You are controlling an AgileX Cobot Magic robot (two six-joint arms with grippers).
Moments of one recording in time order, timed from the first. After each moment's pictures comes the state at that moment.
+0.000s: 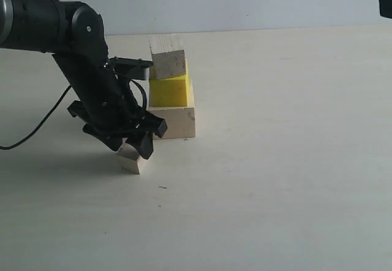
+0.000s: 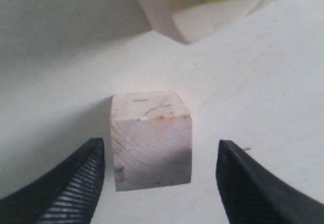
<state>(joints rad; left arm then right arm) -0.53 1.96 -1.24 -0.22 0.87 0.06 0.37 0.74 -0.87 0.41 0.76 -0.44</state>
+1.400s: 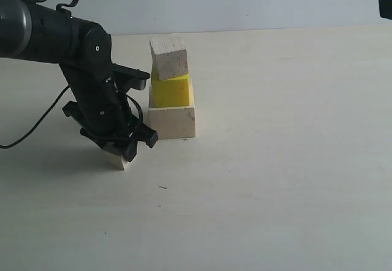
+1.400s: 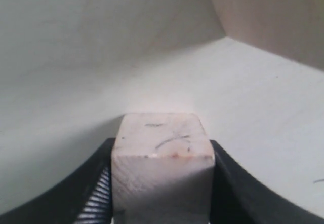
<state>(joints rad) -0.53 2.02 -1.24 -0.05 0.83 -0.02 0.37 0.74 -0.87 0.41 0.77 -0.44</state>
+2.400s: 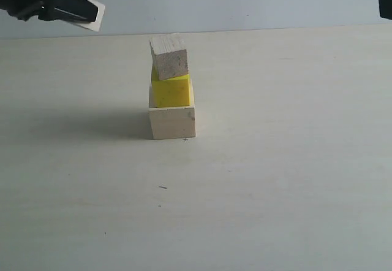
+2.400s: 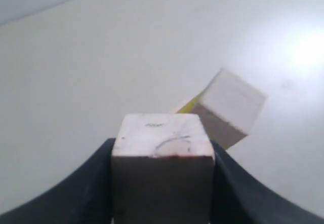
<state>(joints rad) -0.09 1.61 -1.23 -1.01 0.86 1.13 0.37 0.74 -0.87 0.41 0.77 -0.44</state>
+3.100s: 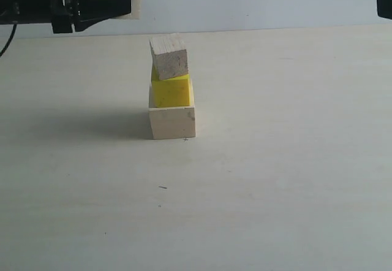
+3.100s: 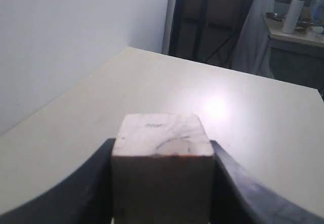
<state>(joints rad) -0.06 1.82 -1.15 -1.64 1.21 2.02 0.37 0.74 -0.87 0.43 0.77 -0.44</state>
